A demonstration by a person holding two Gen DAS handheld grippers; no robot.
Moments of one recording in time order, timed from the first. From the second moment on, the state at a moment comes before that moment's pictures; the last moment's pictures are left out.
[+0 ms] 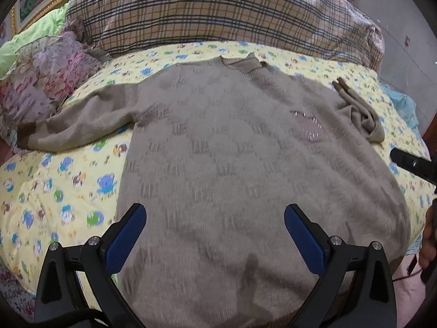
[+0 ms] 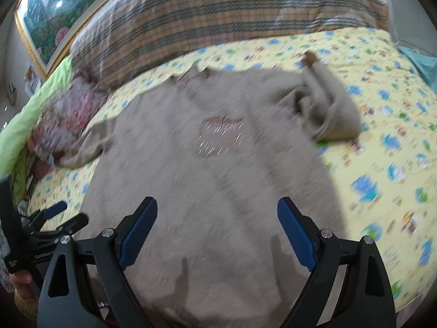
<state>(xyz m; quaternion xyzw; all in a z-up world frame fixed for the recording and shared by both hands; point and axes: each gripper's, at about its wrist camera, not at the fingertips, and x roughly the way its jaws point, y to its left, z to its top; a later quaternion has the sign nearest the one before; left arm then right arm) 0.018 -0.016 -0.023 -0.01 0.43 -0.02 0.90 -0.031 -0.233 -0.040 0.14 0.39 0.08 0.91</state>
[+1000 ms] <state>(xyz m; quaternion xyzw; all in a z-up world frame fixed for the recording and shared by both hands) 0.191 0.017 -0.049 -0.06 0.47 0.00 0.88 0.184 -0.413 -0.035 0.13 0.44 -0.07 0.89</state>
